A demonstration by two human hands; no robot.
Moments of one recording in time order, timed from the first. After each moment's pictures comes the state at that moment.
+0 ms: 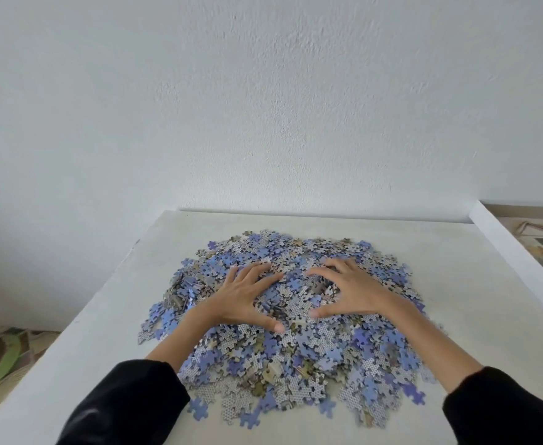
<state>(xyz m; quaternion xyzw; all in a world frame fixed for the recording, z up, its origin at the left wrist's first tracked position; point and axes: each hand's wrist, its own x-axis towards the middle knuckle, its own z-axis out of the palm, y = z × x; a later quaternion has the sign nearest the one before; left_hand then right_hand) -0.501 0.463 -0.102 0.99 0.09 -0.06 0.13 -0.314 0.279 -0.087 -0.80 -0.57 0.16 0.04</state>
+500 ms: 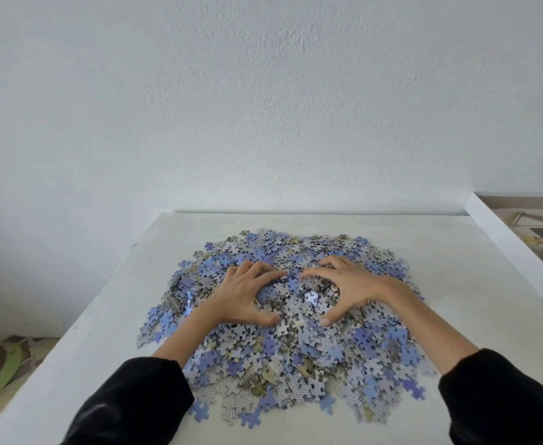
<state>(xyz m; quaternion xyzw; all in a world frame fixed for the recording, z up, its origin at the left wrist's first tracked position) -0.494 0.463 -0.104 0.99 0.06 0.02 0.08 -0.310 0.284 -0.073 -0.78 -0.58 0.22 -0.01</state>
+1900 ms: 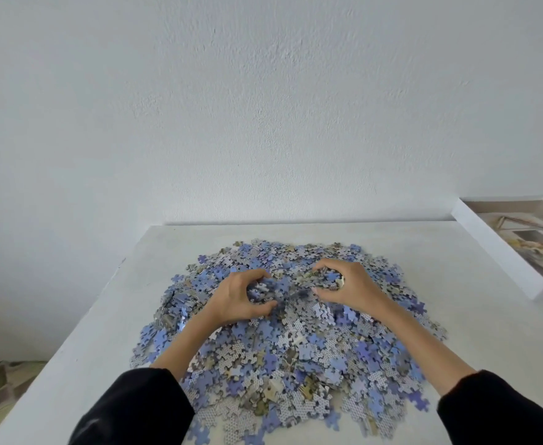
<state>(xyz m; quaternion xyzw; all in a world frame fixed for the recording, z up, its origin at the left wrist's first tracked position) -0.486 0.465 -0.091 0.93 0.06 0.15 0.33 -0.320 0.277 -0.084 -0.78 -0.50 0.14 0.37</state>
